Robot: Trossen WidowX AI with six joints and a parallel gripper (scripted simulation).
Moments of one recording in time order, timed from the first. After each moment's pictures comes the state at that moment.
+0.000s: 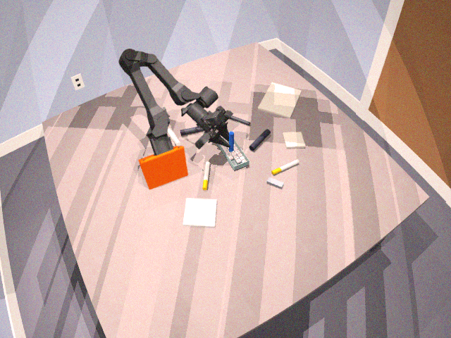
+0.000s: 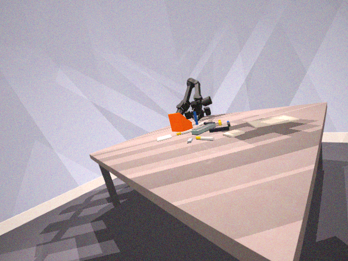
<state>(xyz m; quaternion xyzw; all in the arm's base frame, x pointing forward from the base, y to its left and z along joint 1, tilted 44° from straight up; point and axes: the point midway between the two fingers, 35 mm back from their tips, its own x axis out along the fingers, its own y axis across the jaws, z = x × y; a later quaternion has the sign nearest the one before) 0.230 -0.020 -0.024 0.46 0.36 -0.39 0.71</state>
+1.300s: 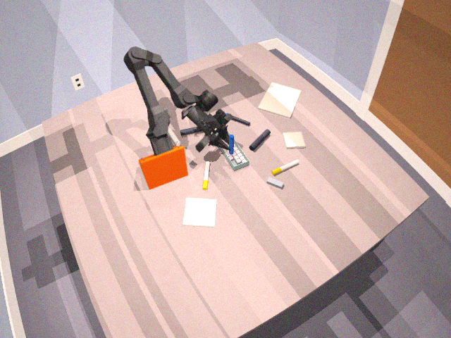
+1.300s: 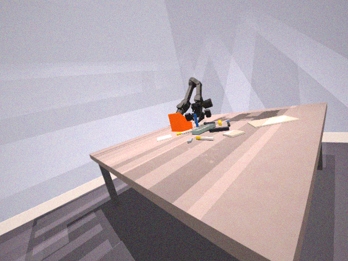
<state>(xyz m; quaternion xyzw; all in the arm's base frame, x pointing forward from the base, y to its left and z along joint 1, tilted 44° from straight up) 0.231 -0.010 -0.035 0.46 0.36 -0.39 0.71</state>
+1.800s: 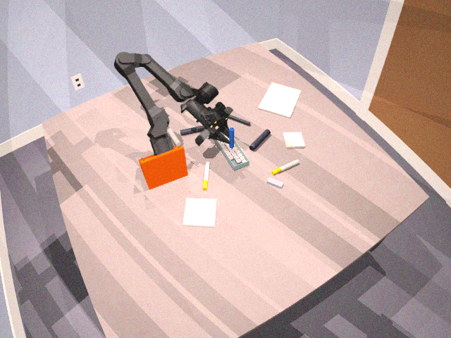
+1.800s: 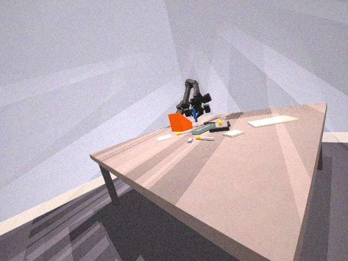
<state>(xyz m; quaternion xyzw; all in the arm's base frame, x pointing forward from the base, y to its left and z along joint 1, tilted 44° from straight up) 0.228 -0.035 -0.011 0.46 0.36 -0.40 0.71</state>
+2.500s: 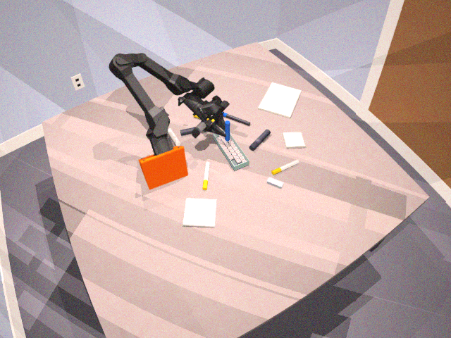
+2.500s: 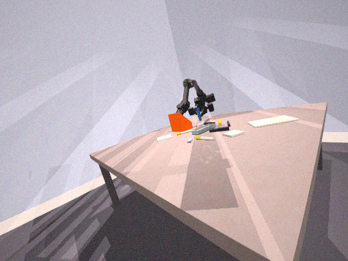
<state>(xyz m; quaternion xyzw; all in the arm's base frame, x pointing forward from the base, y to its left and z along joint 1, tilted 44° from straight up) 0.233 -0.007 0.017 0.46 0.36 -0.39 0.71</state>
